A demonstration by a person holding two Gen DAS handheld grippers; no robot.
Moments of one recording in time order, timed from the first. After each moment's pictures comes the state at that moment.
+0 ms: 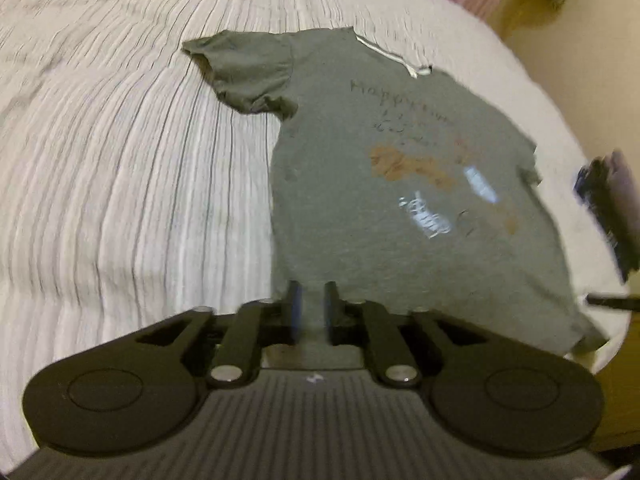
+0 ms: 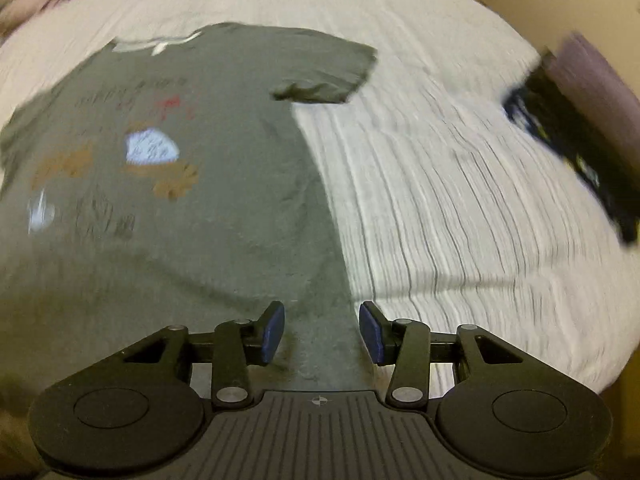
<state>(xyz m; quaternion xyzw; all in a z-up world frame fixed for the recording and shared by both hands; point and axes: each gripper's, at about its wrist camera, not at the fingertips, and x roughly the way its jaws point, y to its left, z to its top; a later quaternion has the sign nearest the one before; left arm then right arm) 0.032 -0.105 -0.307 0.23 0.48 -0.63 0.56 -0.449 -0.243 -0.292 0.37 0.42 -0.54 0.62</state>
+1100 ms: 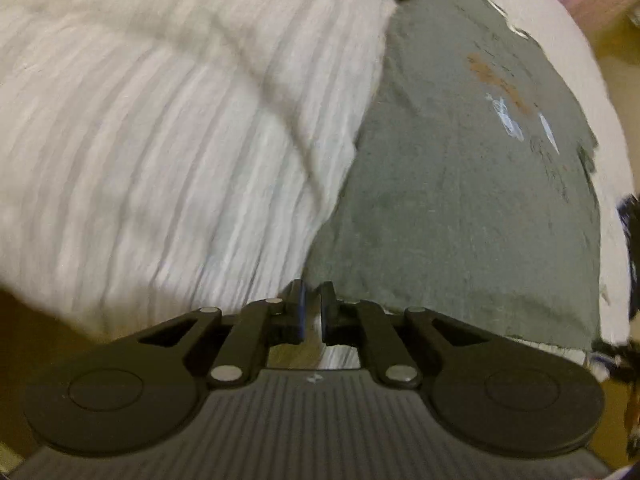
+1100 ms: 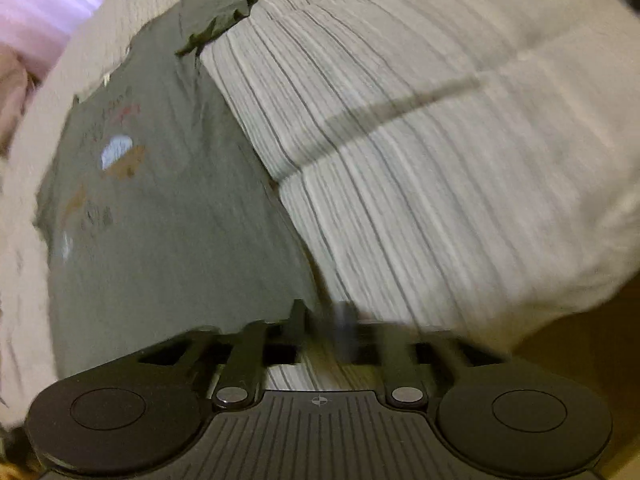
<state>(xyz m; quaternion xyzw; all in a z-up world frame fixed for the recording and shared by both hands) 0.016 -0.021 -0.319 0.25 0.58 -0.50 0.60 -0.553 -0.227 -0.311 0.52 0.37 -0.49 0.59</state>
